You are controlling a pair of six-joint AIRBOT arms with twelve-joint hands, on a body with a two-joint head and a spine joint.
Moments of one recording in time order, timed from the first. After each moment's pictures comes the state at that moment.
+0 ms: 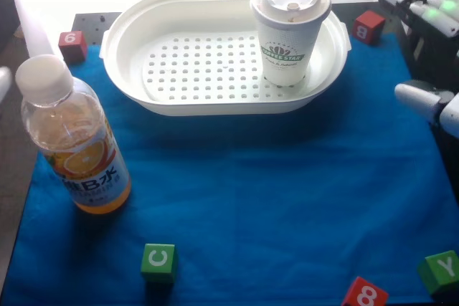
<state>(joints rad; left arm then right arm) 1.20 -0.90 0.98 -0.61 -1.48 0.78 -0.96 -0.88 0.96 0.28 1.04 -1.10</state>
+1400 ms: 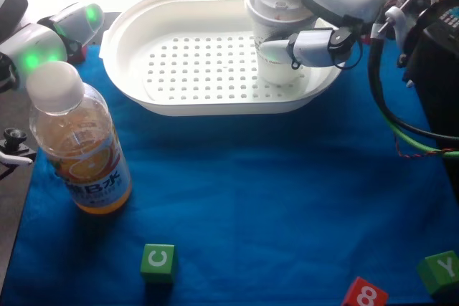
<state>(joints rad) 0.94 -0.97 1.10 -0.42 -1.26 0.82 -0.55 -1.33 1.46 0.18 0.54 -1.09</state>
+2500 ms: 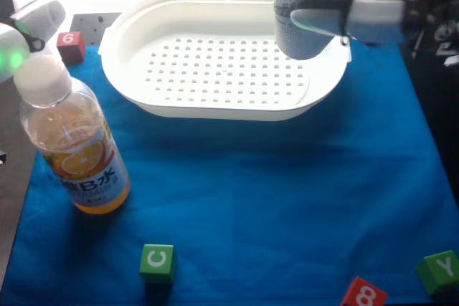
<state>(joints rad) 1.02 -0.91 1.07 -0.50 -1.35 0.82 -0.56 -1.02 1.12 -0.03 0.87 -0.91</state>
